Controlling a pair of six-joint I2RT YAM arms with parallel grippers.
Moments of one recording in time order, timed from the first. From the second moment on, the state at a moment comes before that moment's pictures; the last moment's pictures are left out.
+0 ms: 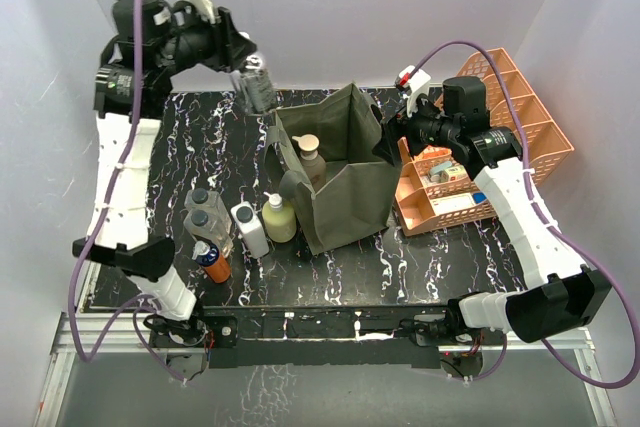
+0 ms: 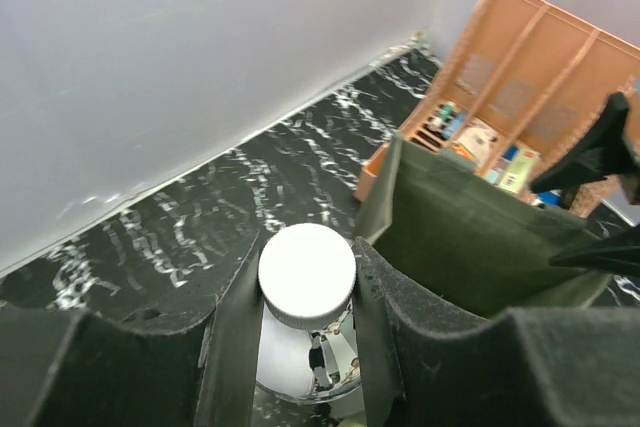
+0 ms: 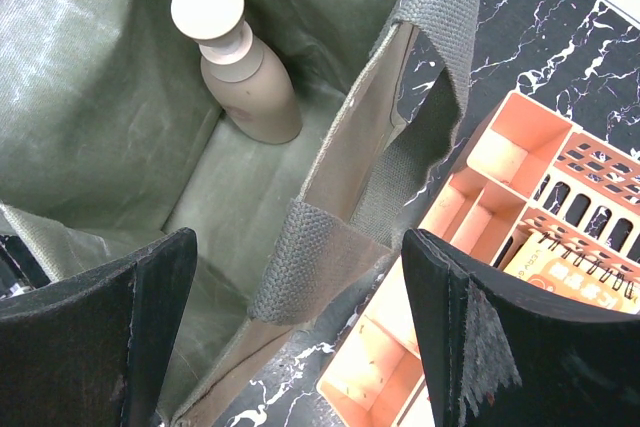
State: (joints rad) left arm -0.19 1.65 2.33 -0.87 0.46 0.00; right arm 0.26 1.30 1.41 -0.66 -0.51 -0.23
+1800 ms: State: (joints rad) left arm -0.60 1.90 1.78 -0.51 0.45 0.49; right arm 0.25 1.20 1.33 -0.62 -0.53 -0.20
